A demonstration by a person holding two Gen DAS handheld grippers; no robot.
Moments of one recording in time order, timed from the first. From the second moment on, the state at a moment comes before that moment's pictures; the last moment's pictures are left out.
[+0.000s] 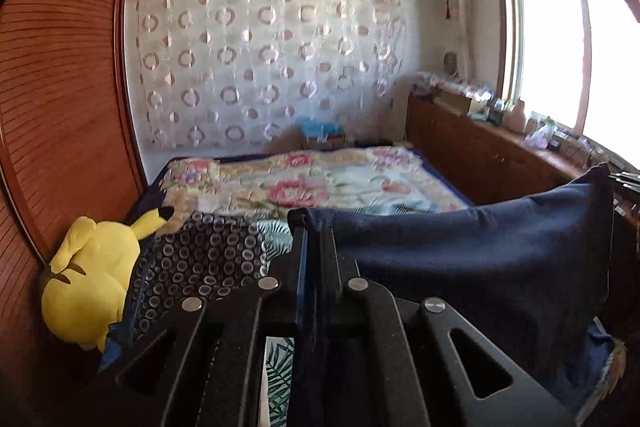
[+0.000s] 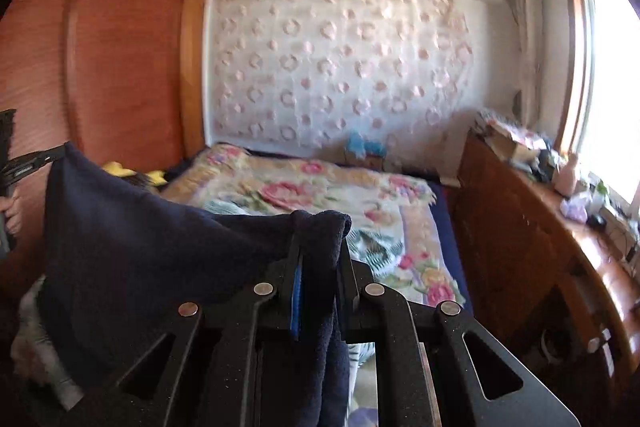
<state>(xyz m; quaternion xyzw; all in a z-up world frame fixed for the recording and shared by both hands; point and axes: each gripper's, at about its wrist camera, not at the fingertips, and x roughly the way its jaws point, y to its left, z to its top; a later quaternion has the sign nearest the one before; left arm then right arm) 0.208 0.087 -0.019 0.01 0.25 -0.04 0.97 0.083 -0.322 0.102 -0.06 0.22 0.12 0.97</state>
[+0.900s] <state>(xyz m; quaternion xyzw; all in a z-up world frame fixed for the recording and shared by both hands) 0.138 0.076 -0.109 -0.02 0.37 -0.09 0.92 0.133 -0.331 -0.016 0.00 0.38 0.09 0.92</state>
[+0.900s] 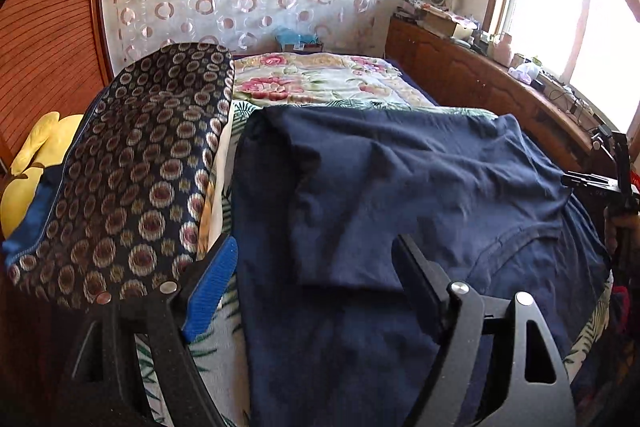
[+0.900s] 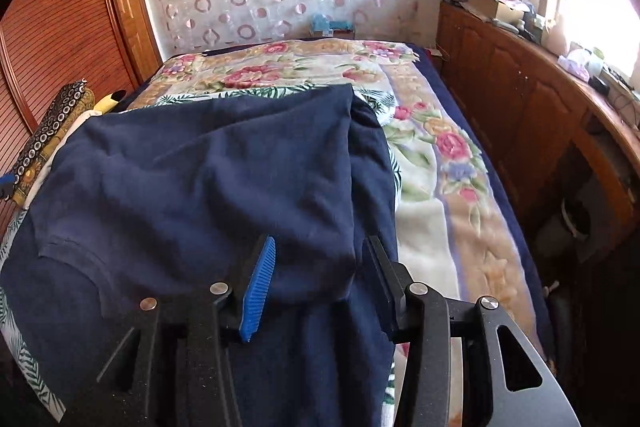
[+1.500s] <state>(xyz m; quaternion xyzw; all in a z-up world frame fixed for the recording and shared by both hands) 0.159 0.069 -0.149 -0.02 0.42 -0.09 0.90 0.140 -0.315 -0.023 -0.03 0.38 0.08 0.92</state>
